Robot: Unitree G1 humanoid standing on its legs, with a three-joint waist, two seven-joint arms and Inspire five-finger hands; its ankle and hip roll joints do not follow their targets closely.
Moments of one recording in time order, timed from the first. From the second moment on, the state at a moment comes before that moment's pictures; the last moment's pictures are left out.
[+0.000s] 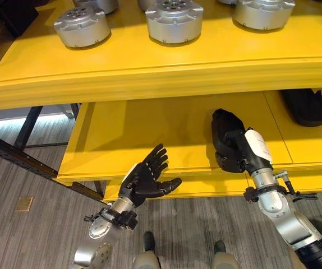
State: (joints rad) left arm 0.11 0.41 -0.23 -0.09 -0.70 -0.07 -0.23; right arm -0.12 -0.63 0.30 -0.11 -0.27 0.03 -0.29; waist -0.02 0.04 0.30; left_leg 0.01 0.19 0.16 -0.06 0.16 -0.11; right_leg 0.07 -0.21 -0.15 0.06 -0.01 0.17
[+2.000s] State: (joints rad) left arm -0.06 0.58 -0.23 -0.11 -0.77 0.12 -0.25; right arm -0.61 -0.72 0.30 0.29 -0.25 0.07 -0.38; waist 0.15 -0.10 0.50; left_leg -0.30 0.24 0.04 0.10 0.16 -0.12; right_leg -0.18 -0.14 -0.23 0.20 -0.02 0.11
